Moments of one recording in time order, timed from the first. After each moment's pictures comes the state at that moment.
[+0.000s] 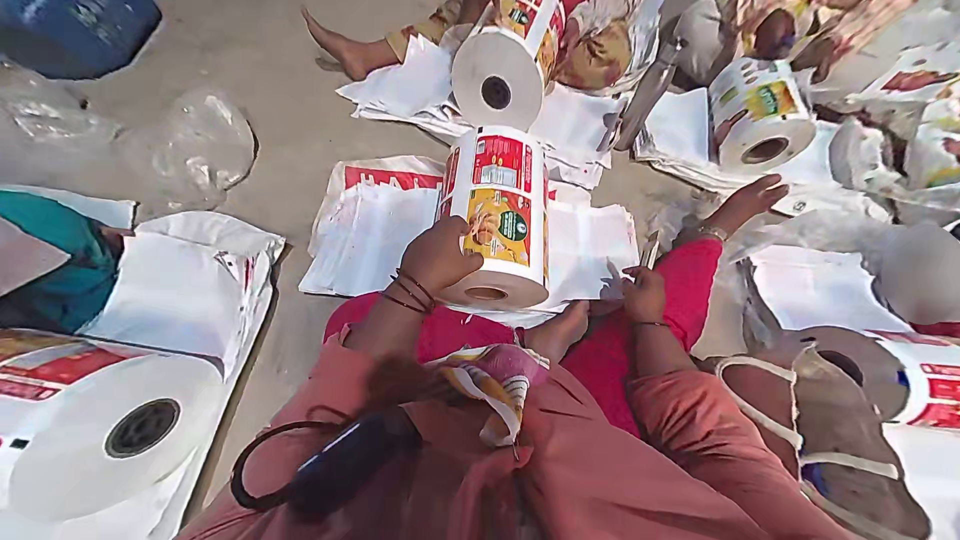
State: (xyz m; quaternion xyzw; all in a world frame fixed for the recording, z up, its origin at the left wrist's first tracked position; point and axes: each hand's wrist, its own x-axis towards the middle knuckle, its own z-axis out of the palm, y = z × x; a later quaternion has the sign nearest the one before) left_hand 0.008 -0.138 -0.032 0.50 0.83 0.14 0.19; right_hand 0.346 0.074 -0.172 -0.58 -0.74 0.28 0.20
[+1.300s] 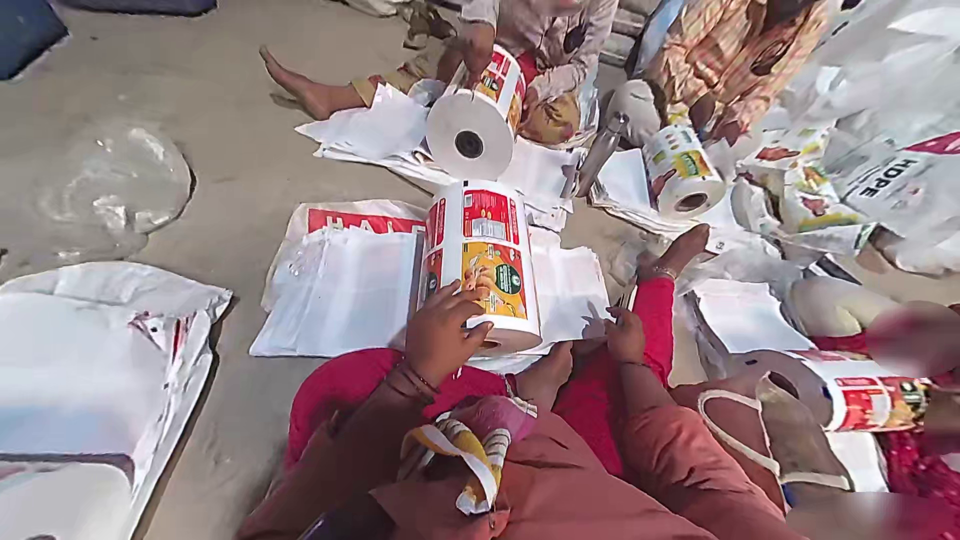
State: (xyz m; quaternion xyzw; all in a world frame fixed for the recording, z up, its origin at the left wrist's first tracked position) left_hand 0.012 -0.159 -0.097 0.61 0.71 0.36 0.02; right_hand 0.346 0.076 -0.180 -0.59 -0.74 0.24 0.21
